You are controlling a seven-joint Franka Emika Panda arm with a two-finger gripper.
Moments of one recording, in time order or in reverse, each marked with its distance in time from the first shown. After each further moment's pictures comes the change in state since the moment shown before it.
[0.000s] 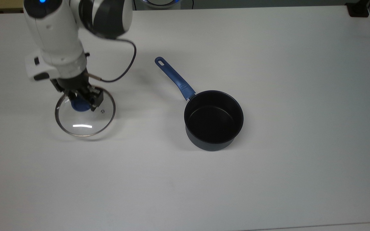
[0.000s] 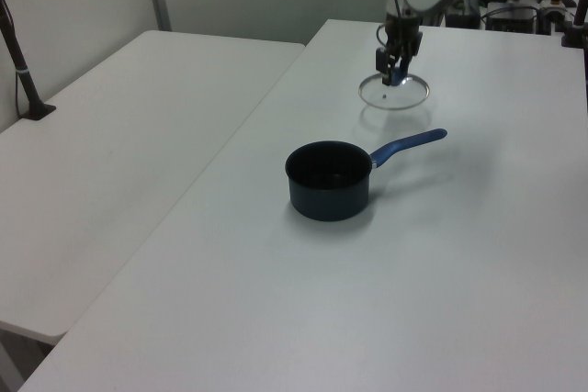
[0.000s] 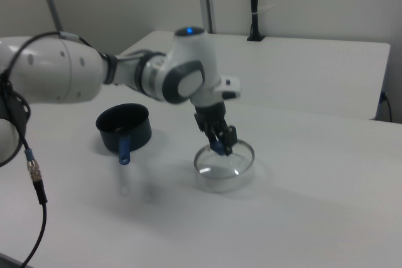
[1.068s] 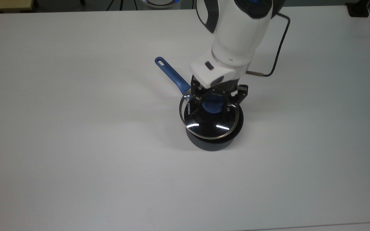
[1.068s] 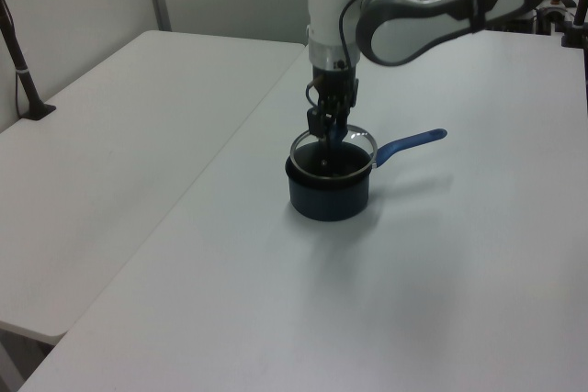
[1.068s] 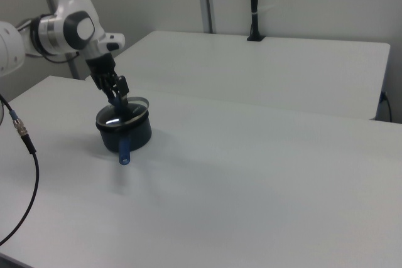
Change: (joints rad) arm 0.521 0.075 0.005 0.298 -0.068 -0.284 0.362
